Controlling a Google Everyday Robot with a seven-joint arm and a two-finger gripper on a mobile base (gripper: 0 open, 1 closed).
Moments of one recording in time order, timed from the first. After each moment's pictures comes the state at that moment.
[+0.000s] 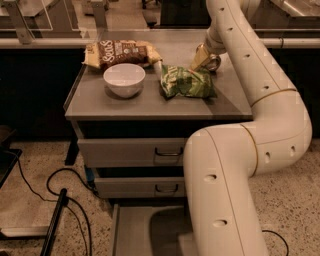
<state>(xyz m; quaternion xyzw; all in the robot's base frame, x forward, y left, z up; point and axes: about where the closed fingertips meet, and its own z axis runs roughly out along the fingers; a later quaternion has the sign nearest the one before) 0.856 -0.213 0.843 -0.20 0.94 -0.08 0.25</state>
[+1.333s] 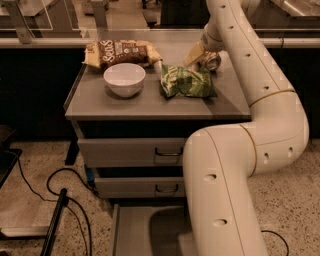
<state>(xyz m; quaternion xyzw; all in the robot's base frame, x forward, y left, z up) 0.861 -0.194 0.848 -0.16 0.95 -0.04 0.27</state>
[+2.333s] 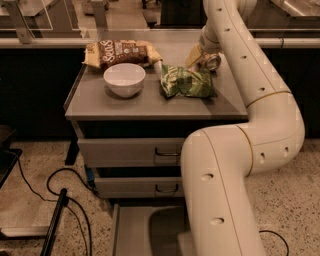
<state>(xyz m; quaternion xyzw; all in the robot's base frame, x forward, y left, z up) 0.866 -0.190 0.842 -0.16 0.95 -0.04 0.27</state>
